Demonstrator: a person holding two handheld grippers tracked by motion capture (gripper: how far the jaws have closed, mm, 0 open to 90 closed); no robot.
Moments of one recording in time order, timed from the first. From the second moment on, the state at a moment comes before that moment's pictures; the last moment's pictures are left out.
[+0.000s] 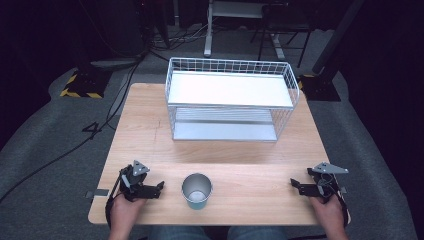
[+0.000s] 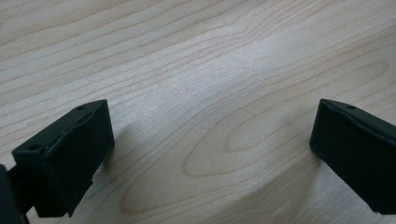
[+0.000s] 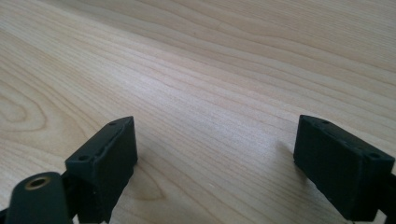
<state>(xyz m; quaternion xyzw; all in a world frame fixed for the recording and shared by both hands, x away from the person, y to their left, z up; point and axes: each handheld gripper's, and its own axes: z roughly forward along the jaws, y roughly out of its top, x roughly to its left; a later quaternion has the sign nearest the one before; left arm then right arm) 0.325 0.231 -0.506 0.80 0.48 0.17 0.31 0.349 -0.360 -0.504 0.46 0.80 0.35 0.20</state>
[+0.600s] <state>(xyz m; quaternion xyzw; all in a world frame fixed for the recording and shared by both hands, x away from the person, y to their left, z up) 0.319 0.235 -0.502 0.80 0.48 0.18 0.32 0.350 -0.357 -0.505 0.46 0.79 0.34 0.20</state>
